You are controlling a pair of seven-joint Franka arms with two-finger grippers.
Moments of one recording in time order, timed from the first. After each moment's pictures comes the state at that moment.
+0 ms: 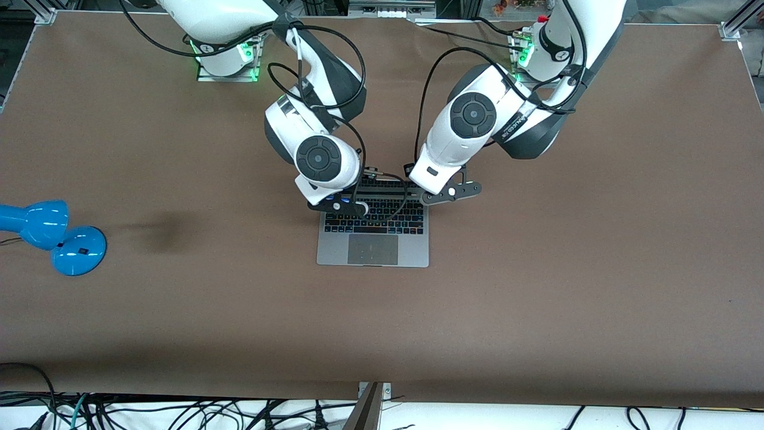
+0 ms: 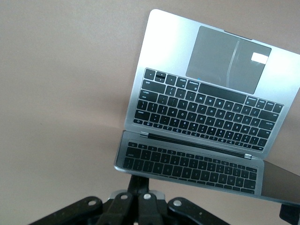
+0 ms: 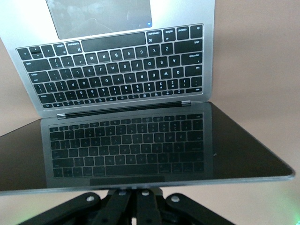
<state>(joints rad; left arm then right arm) -0.16 0.46 -0.55 -1.68 0.03 2.02 -0.94 0.50 0.67 0.22 -1.29 0.13 1.72 0.80</state>
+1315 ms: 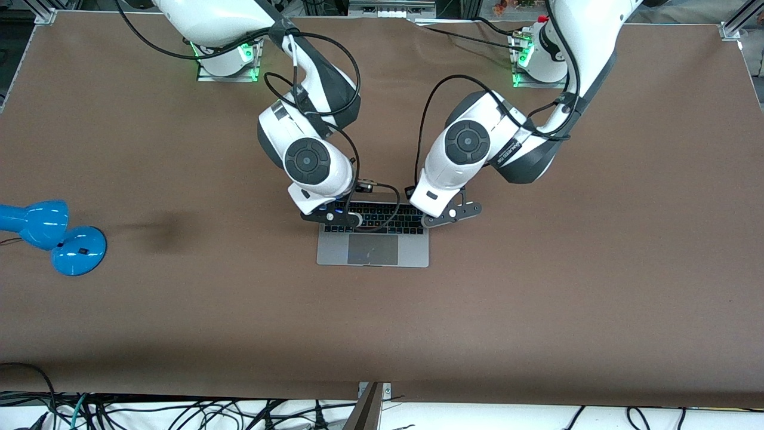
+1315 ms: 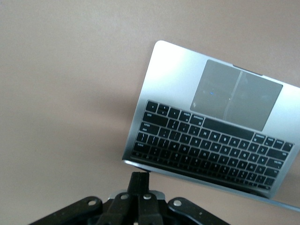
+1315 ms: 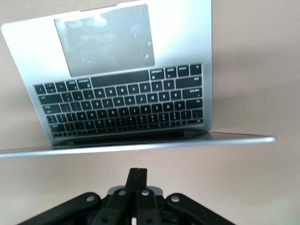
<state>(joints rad) -0.16 0.61 -0.54 -1.55 0.16 2.02 -1.01 0.50 0.68 0.19 -1.29 0.10 1.82 0.77</state>
